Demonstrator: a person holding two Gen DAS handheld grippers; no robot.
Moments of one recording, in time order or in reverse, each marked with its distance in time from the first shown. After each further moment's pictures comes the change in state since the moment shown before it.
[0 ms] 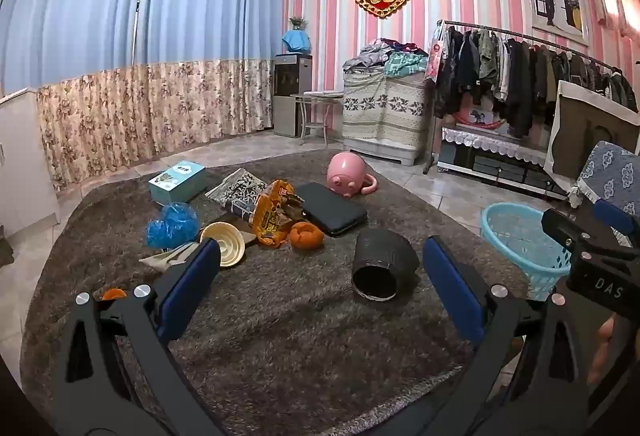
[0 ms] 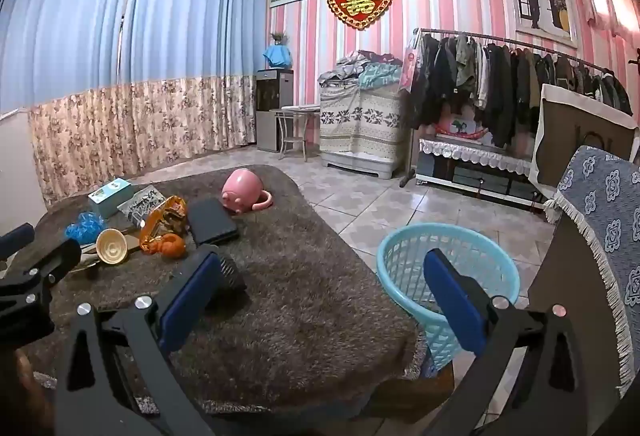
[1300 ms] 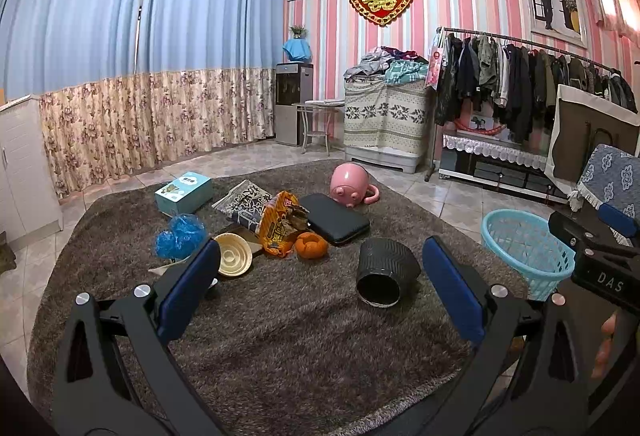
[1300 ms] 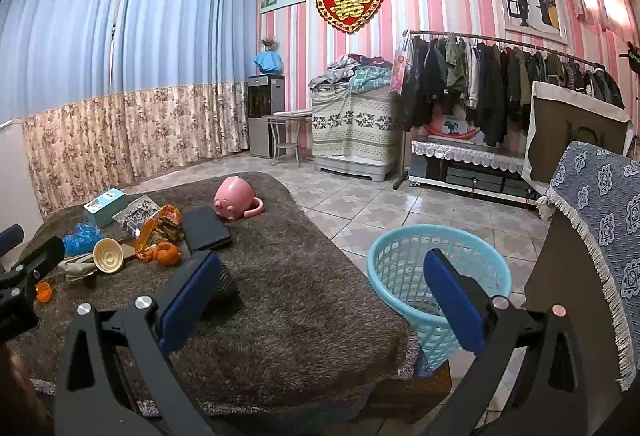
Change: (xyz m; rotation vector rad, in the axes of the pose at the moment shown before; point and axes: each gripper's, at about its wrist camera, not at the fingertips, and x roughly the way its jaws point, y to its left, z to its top) left arm -0.002 -0.005 0.003 0.013 -0.033 0.013; right arm -0.008 -0.009 0.002 0.040 -0.032 -0.012
